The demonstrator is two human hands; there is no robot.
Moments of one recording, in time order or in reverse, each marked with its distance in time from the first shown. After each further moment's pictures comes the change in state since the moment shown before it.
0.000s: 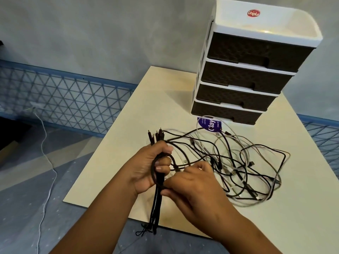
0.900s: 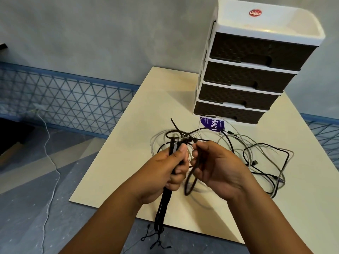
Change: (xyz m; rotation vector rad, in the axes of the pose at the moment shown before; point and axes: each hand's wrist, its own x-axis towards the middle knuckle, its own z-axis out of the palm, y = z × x) left_hand -0.026 -0.010 0.015 0.384 -0.198 0.085; right_hand 0.038 0.025 -0.023 1.641 0.122 1.087
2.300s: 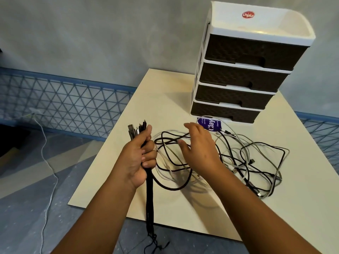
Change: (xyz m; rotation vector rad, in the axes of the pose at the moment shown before) left_hand 0.016 0.015 -0.039 -0.383 0.392 0.077; right_hand 0.070 0.016 -0.010 -1.465 0.378 -0.745
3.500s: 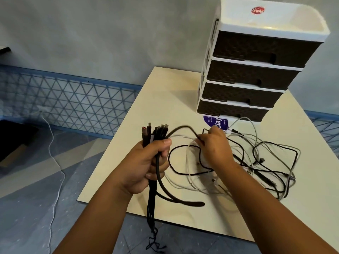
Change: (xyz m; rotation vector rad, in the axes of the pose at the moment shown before) left_hand -0.027 0.007 -0.010 0.298 -0.323 0.007; right_hand 0.021 0.050 0.023 -0.199 0.020 -0.024
